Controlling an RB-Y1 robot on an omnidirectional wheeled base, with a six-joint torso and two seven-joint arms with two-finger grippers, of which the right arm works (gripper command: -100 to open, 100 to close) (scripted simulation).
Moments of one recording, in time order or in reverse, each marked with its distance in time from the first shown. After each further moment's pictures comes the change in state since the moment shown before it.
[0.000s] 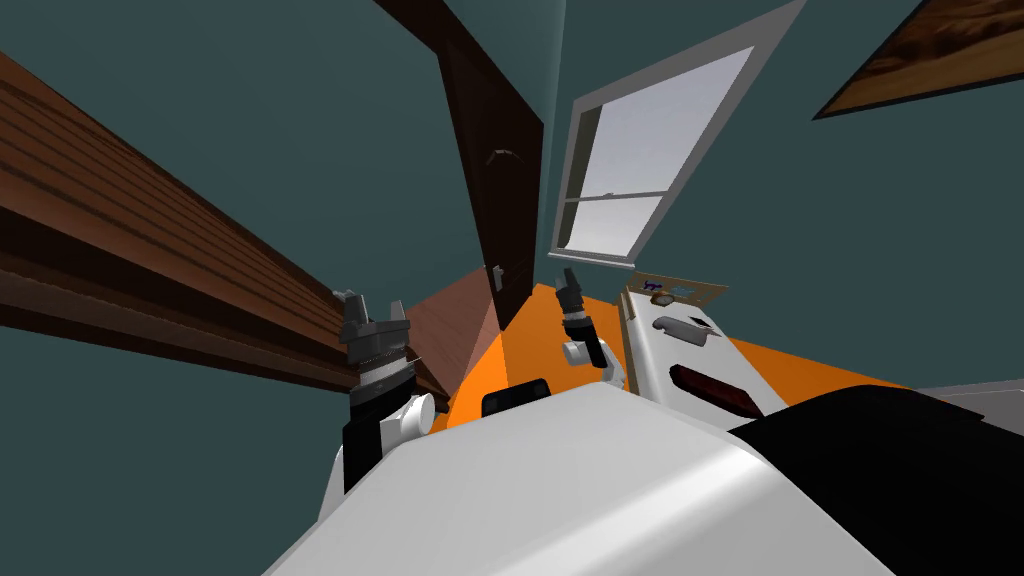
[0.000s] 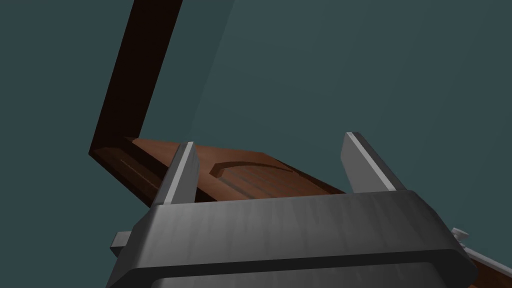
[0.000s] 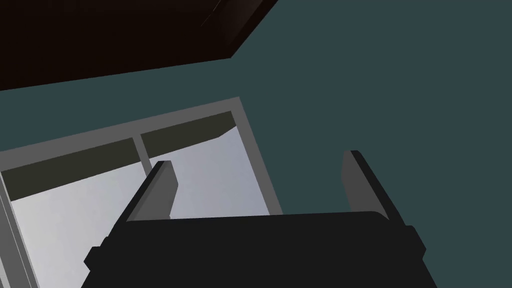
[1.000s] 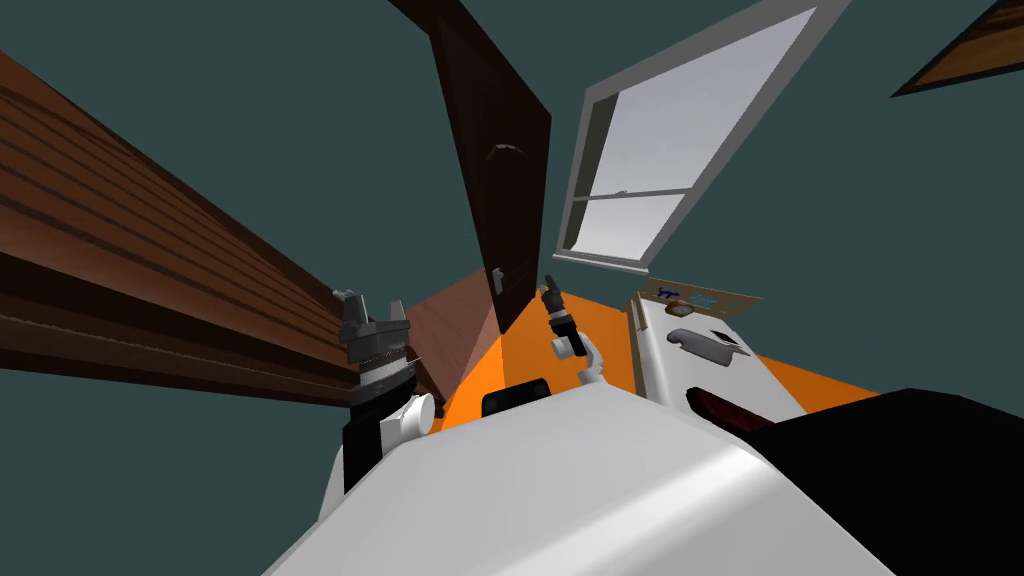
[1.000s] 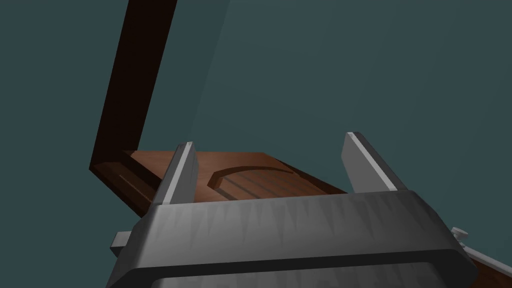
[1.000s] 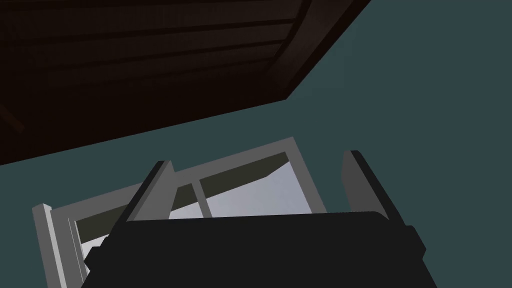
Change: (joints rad) arm -0.145 -0.022 0.046 0.243 0.037 -0.006 -0.077
